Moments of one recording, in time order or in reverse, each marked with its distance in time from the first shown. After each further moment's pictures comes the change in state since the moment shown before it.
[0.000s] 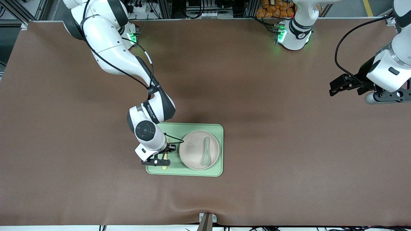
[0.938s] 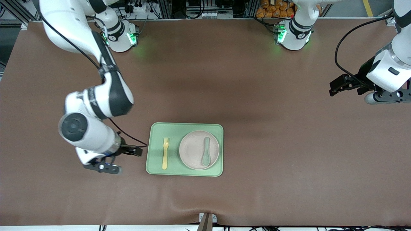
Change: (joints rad) left arm 0.000 0.000 0.000 -0.001 0.000 0.000 0.000; right arm -0.184 -0.281 -0.001 0.141 0.029 -0.418 -0.010
